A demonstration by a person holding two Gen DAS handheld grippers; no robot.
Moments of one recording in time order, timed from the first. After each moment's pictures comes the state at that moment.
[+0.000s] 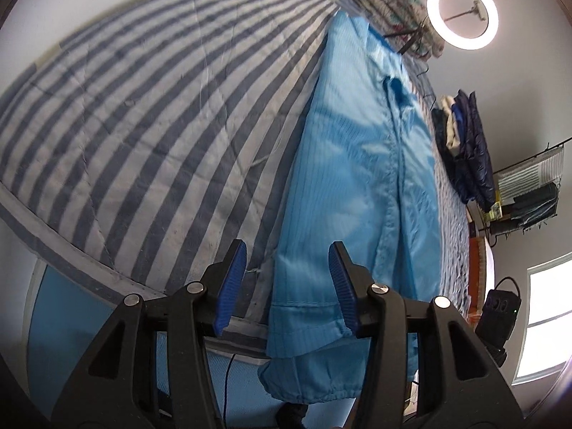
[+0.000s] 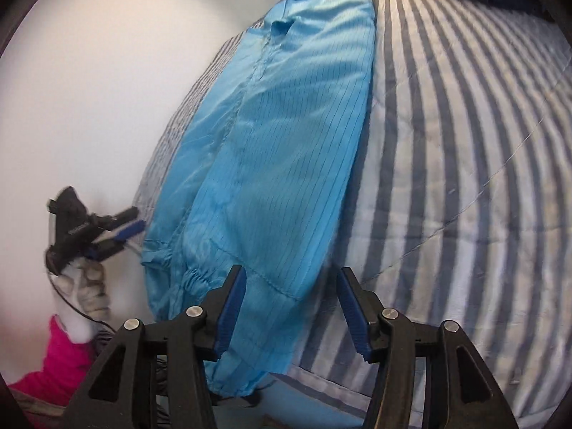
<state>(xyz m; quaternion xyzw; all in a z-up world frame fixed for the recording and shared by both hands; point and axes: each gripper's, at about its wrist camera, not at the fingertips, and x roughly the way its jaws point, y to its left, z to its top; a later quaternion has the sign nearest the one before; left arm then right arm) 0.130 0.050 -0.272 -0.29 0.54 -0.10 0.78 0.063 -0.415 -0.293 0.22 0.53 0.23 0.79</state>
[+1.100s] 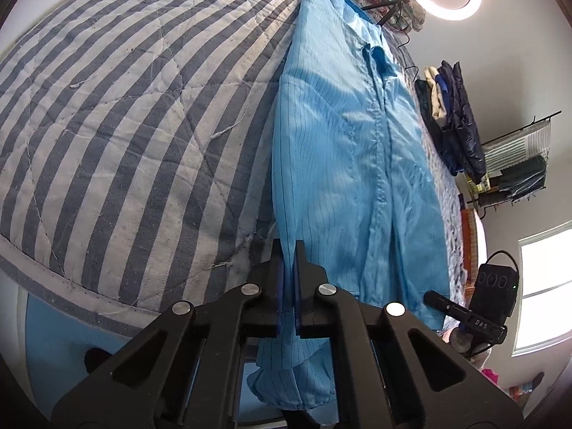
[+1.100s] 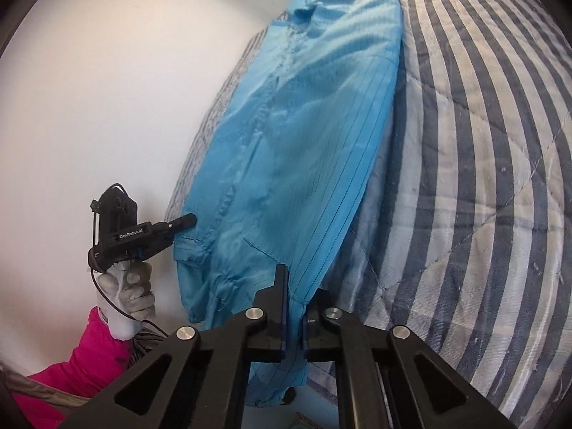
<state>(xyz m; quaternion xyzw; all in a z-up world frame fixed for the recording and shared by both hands) 0.146 0.026 -0.284 -0.28 0.55 -0.16 0.77 0.066 -0.407 -0.304 0.27 0.51 0.30 0.76</state>
